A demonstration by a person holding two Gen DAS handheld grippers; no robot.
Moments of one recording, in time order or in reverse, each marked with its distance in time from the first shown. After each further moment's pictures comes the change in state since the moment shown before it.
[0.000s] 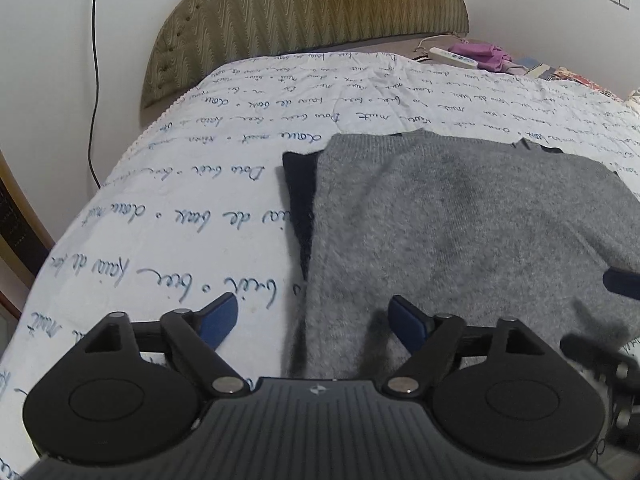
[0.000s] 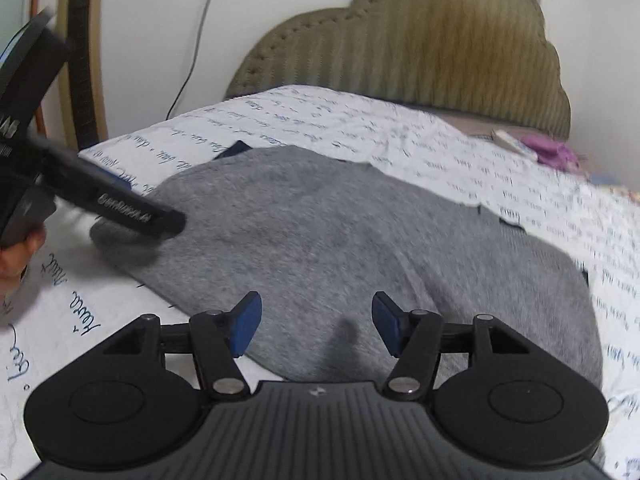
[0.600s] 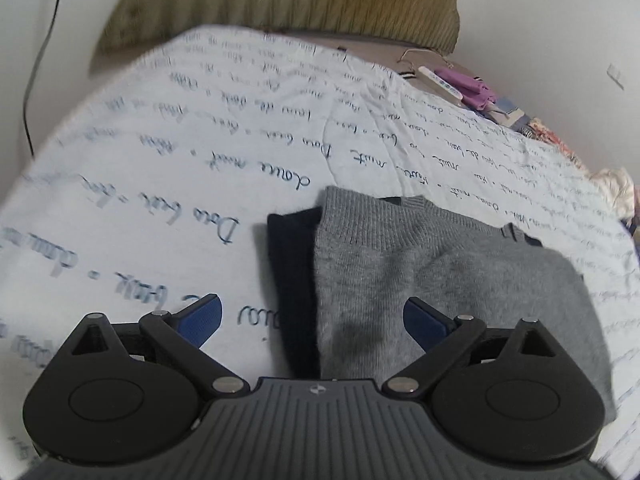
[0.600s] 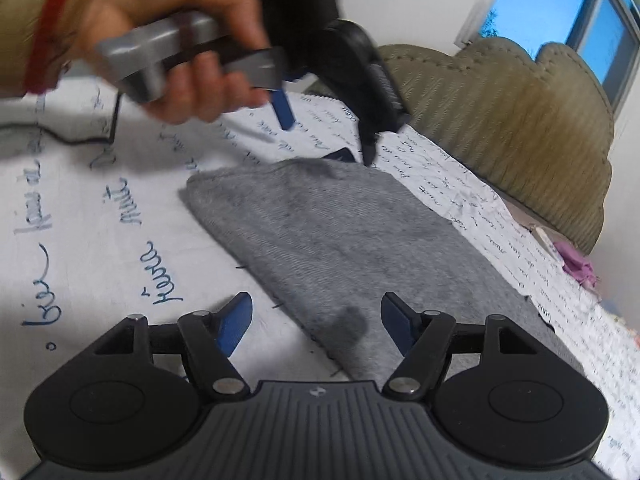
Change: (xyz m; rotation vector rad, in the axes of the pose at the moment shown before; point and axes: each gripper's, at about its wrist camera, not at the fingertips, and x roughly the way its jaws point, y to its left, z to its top) left arm 0.078 0.058 0.078 -0.236 0.105 -0.296; right arm 0.016 0.090 -0.008 -0.390 -0.040 -0.006
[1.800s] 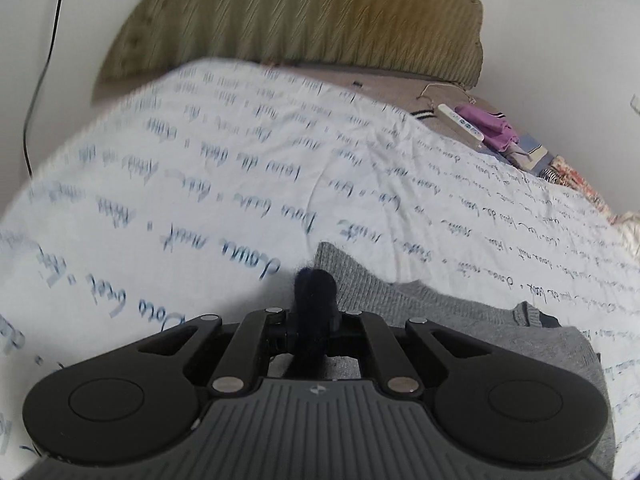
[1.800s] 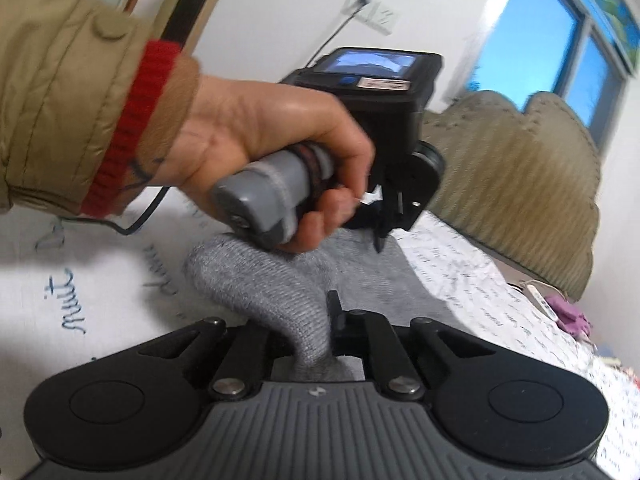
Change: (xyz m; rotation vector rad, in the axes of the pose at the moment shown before) left arm 0.031 -0.050 0.052 -0.012 -0.117 0.095; right arm 0.020 -0.019 0.017 0.035 -0.209 -0.050
